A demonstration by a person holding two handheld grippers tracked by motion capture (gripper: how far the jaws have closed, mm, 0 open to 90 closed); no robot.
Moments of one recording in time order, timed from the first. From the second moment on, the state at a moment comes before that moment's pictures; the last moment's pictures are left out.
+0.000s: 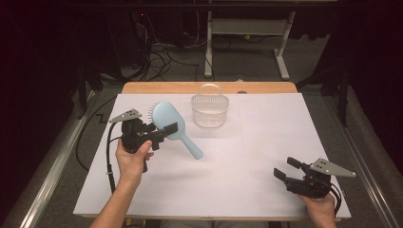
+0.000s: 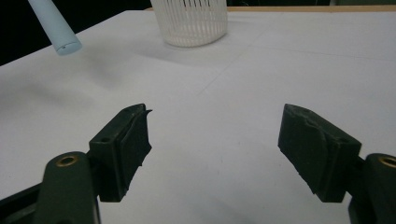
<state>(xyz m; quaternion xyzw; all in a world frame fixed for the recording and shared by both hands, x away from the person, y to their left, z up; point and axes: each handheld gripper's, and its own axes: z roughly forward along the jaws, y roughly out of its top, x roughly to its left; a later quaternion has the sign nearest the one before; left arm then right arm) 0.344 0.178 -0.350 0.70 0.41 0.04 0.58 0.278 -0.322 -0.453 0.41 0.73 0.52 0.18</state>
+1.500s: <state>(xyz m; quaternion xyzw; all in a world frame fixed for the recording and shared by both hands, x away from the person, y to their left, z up) 0.391 0.141 -0.333 0.72 0.41 0.06 0.56 0.277 -0.318 -0.452 0.41 0.73 0.52 0.19</state>
